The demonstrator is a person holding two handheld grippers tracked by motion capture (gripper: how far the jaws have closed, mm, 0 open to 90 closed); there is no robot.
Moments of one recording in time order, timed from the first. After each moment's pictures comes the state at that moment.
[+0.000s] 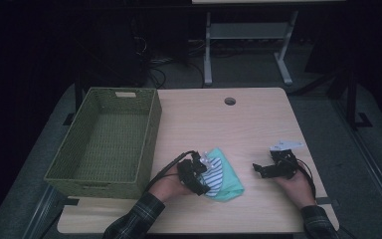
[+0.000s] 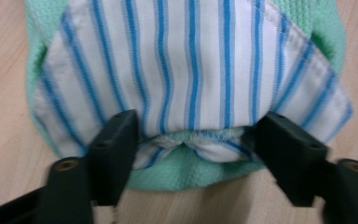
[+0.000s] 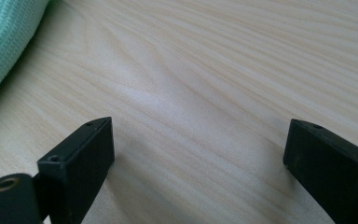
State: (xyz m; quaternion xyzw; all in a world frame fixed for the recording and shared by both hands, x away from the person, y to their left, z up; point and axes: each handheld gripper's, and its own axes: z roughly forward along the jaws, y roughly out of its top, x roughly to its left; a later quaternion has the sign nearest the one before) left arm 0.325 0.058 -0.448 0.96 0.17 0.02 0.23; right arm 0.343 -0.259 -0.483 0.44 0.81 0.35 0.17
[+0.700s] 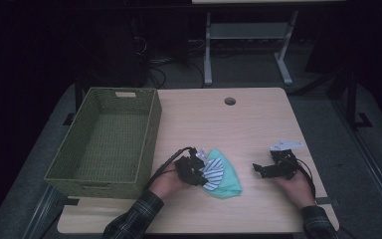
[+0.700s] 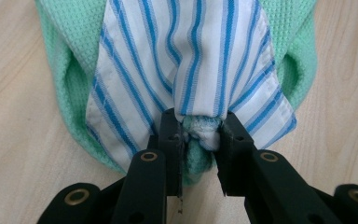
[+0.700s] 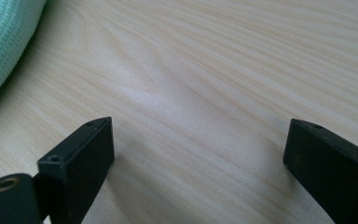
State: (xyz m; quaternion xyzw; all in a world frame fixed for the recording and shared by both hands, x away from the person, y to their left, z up) left arm 0.335 0.064 -0.444 0.95 0.18 0.00 0.26; right arm 0.343 -0.259 -0.483 0.44 0.81 0.35 0.16
